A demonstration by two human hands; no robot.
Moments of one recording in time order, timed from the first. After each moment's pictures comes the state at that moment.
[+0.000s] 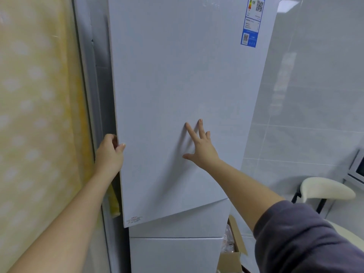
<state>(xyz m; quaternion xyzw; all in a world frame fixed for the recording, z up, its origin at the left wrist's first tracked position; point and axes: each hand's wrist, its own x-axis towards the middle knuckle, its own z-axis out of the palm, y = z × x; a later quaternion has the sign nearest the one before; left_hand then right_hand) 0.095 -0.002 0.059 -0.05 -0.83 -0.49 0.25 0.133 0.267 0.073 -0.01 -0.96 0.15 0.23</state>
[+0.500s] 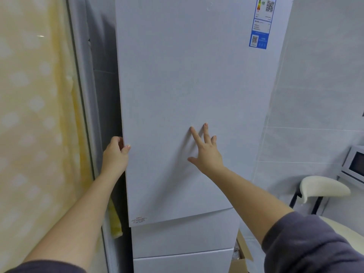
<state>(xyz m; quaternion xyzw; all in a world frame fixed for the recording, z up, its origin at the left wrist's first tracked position) -0.002 -0.013 0.063 -0.09 -0.83 -0.52 0.20 0.078 0.241 0.069 -0.11 -0.96 0.10 0.25</state>
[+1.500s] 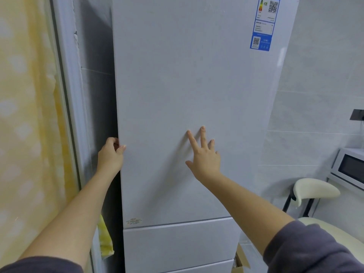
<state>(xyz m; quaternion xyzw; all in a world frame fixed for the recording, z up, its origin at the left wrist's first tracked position) -0.073 -0.004 0.061 -0.10 -0.82 -0.54 0.18 0.039 0.234 0.064 -0.17 -0.95 -0.02 0.25</state>
